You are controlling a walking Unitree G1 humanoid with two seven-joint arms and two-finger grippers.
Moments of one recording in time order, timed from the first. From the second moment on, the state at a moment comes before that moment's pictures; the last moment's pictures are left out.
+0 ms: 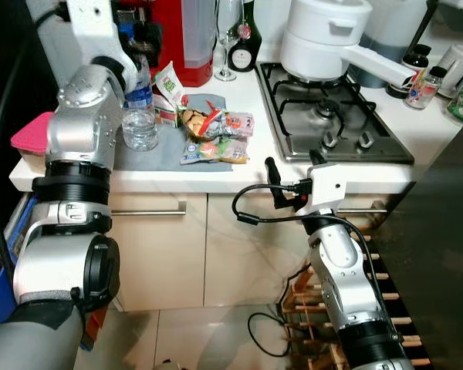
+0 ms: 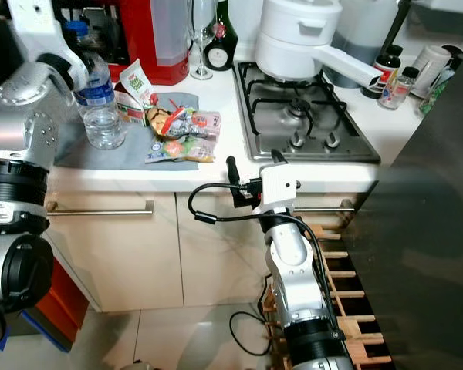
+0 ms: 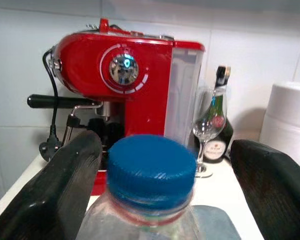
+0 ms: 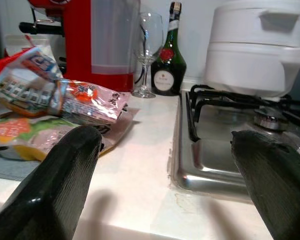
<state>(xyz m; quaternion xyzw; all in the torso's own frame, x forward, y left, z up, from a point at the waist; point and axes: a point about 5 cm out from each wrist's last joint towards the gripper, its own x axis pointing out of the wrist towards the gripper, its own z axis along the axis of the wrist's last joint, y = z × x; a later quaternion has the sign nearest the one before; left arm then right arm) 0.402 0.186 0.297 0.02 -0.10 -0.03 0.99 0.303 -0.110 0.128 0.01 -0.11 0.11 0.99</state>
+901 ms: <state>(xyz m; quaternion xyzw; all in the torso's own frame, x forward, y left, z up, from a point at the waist) 0.403 0.178 0.273 0.03 -0.08 -0.05 1.00 0.309 -0.108 0.129 0.01 -0.11 0.12 0.99</state>
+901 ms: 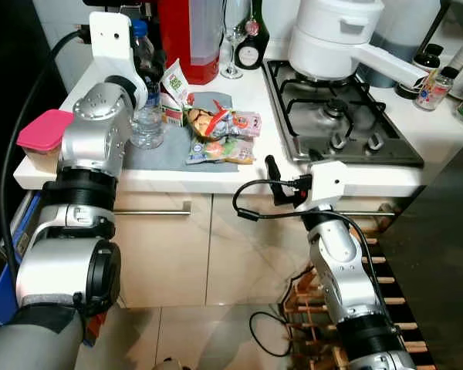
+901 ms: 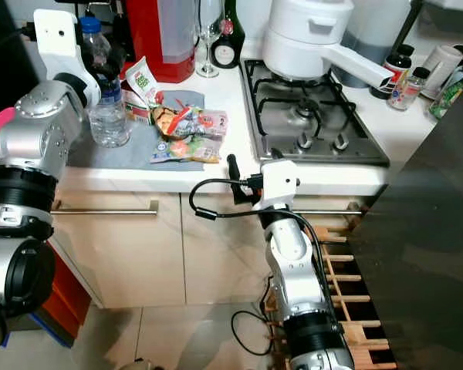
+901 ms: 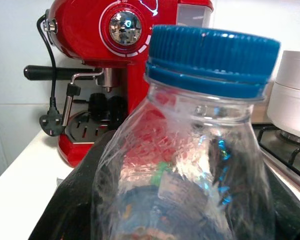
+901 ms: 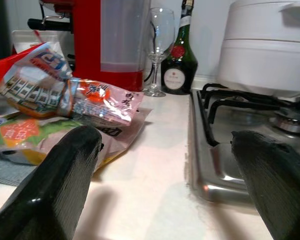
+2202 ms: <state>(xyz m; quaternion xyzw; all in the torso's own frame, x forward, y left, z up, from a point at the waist) 0.260 0.153 0.189 0.10 -0.17 -0.14 0.97 0.266 -0.152 0.076 0.00 -0.02 0.03 1.00</state>
